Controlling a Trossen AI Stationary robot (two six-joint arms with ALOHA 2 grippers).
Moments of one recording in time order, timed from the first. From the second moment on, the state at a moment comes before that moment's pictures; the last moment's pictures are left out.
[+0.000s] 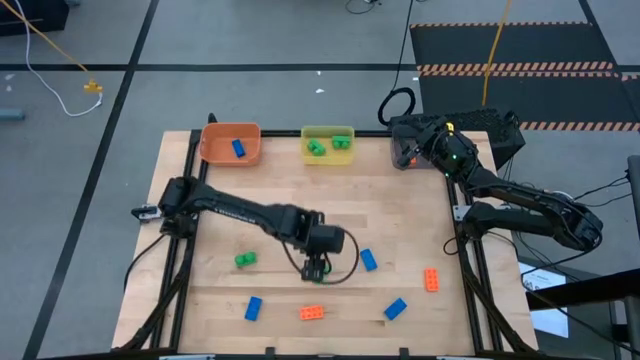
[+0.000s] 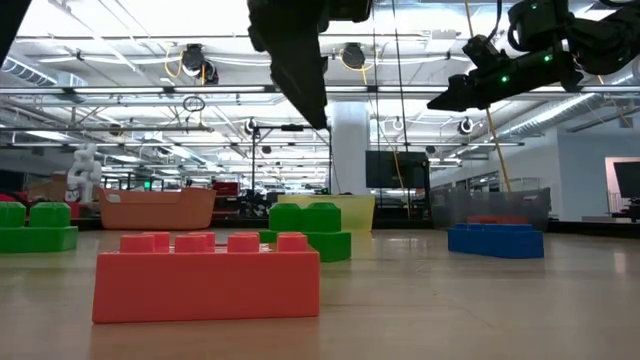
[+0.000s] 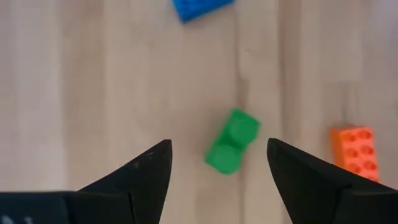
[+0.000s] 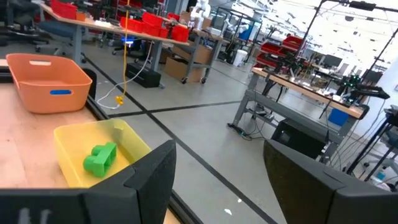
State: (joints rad) left arm -0.21 1.97 1.70 -0.92 -0.01 -0.18; right arm -0.70 0.87 0.37 0.47 0.12 -0.30
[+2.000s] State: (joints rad) left arm -0.08 2.15 1.75 -0.86 -0.16 -0.17; right arm -0.68 0.87 0.37 0.47 0.10 -0.33
